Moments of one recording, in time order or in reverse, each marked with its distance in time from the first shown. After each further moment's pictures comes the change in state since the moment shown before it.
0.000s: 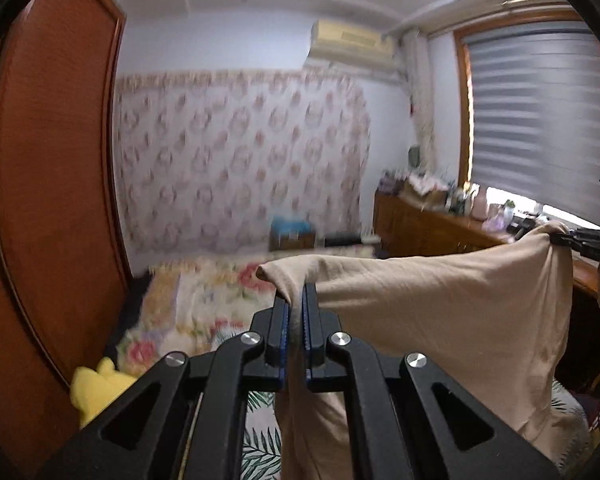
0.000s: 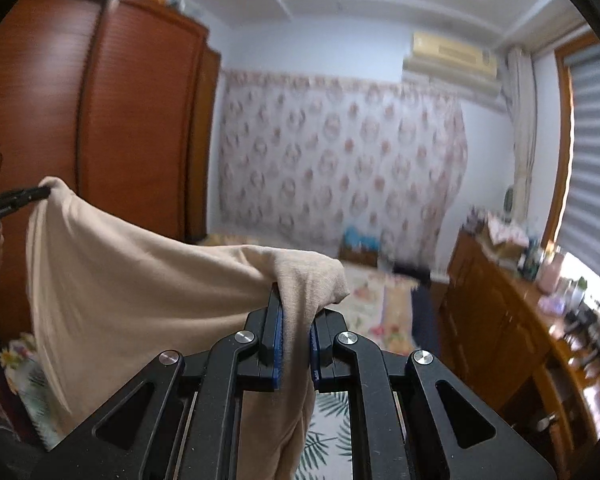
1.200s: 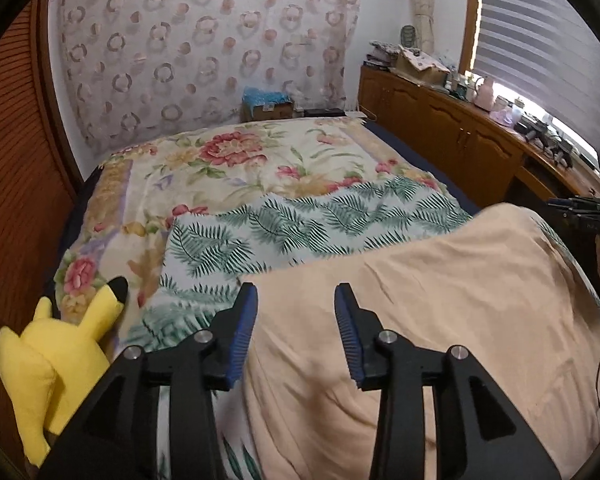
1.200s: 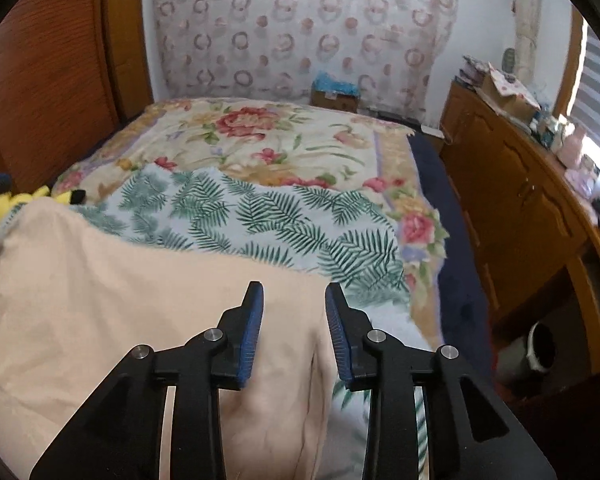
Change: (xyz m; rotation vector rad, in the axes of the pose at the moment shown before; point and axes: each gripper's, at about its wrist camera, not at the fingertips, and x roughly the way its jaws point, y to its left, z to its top) left arm 0.181 -0.022 -0.095 0.033 0.441 -0.100; right arm 0.270 -0.056 -0.164 0.158 0.484 -0.079
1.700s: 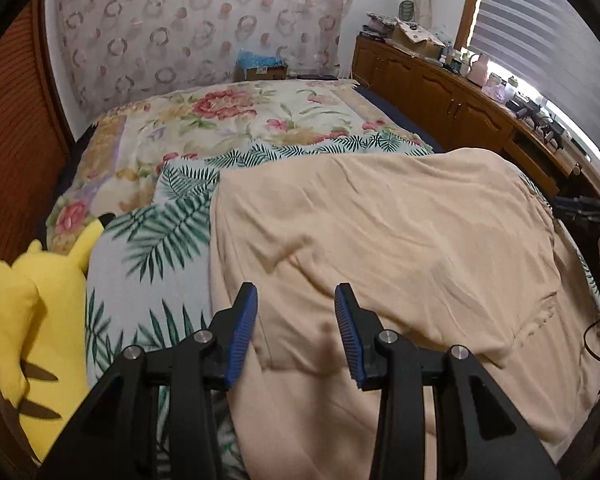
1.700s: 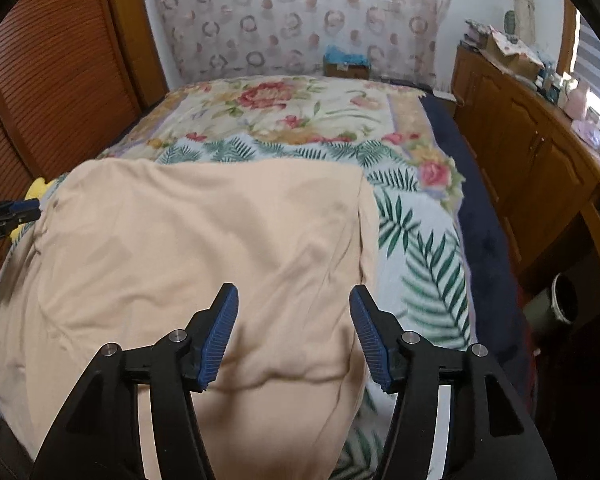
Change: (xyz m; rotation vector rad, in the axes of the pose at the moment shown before) left arm -0.019 -0.015 -0.064 -0.039 0.121 -0.036; right arm -0.052 0.030 -0.071 0.062 0.086 0.076
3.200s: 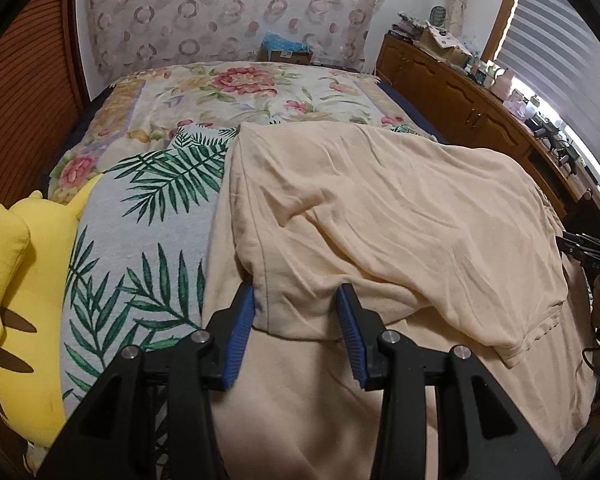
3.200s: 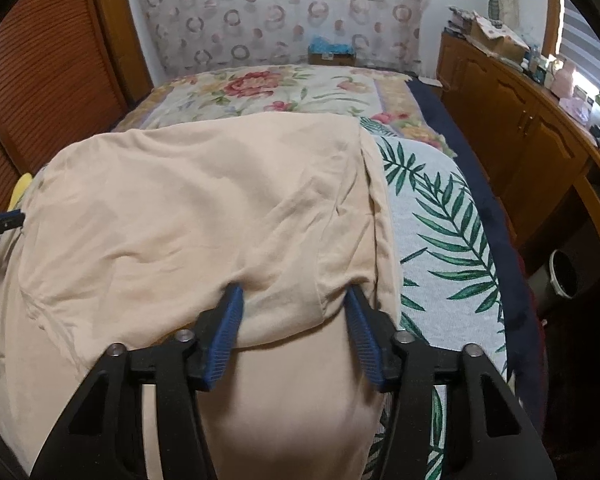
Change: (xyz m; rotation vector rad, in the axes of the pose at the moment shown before) left arm 0.016 0.017 -0.025 -0.121 0.032 0.010; right arm 0.015 0.009 -0.037 0.045 0.011 -0.036
